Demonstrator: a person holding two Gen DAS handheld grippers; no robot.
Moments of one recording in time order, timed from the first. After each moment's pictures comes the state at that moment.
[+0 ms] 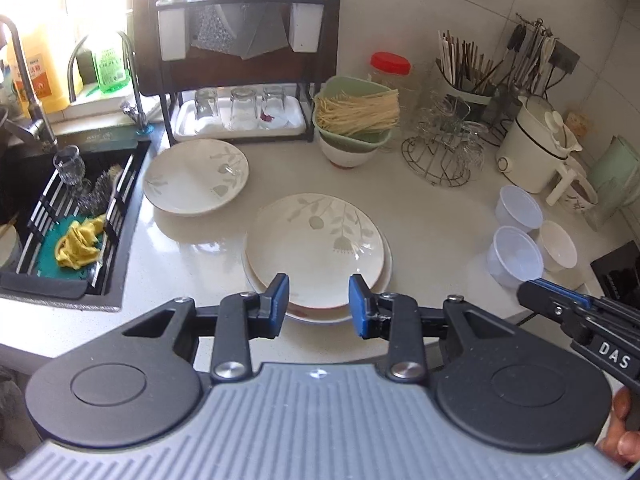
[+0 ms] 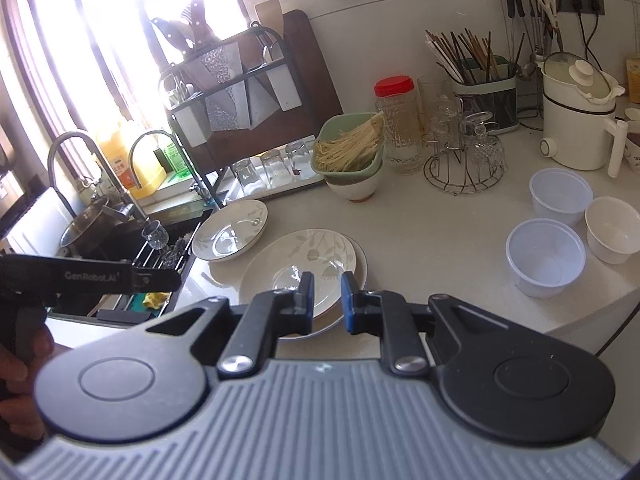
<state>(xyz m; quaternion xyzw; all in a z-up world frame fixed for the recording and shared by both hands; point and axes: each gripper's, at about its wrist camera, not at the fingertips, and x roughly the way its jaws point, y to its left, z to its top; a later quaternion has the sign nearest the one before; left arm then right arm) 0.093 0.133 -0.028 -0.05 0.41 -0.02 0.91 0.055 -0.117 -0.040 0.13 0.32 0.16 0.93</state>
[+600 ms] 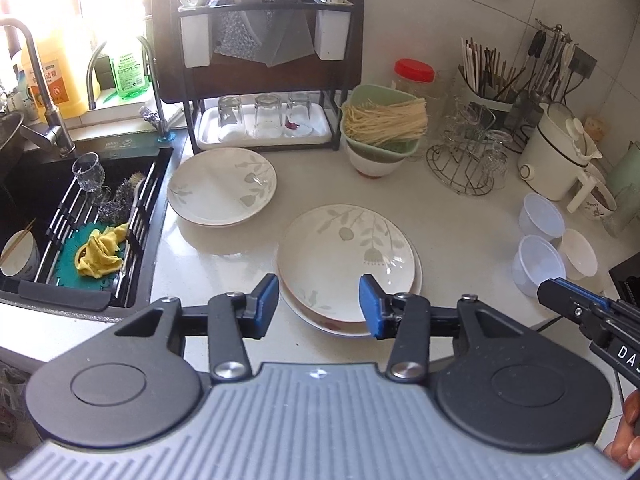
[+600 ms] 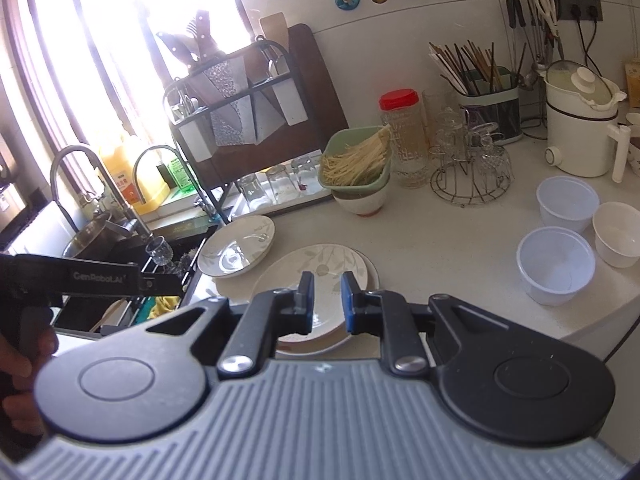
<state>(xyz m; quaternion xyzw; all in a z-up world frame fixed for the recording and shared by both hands) 0.107 0.160 -0.024 -0.05 0.41 0.01 0.91 0.058 -0.104 -0.039 0.13 0.29 0.16 0.93</state>
